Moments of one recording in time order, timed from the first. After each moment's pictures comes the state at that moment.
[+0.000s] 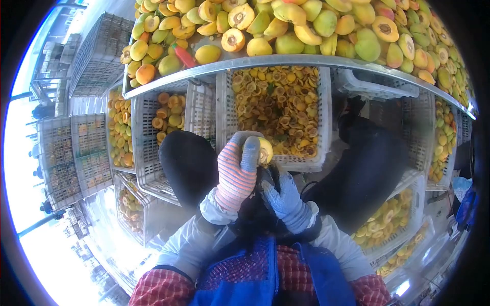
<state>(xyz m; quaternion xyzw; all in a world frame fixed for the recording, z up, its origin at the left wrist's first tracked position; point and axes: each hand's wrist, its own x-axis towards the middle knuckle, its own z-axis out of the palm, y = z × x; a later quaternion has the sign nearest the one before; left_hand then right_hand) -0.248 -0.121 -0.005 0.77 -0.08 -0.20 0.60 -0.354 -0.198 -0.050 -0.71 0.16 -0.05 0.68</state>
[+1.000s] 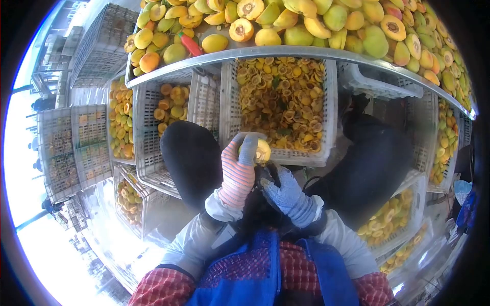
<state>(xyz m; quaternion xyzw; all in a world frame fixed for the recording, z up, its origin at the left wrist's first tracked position) -0.262 -0.106 -0.015 0.72 0.04 -0.22 0.65 -0.353 -0.197 -0.057 -0.67 0.12 0.07 0.73</state>
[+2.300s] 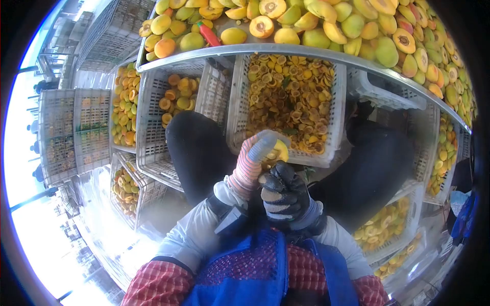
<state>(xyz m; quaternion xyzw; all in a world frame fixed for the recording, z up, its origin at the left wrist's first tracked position) -0.264 -0.093 -0.026 0.53 0.07 -0.40 0.74 -0.356 -0.196 -0.044 0.29 0.01 0.35 0.89</state>
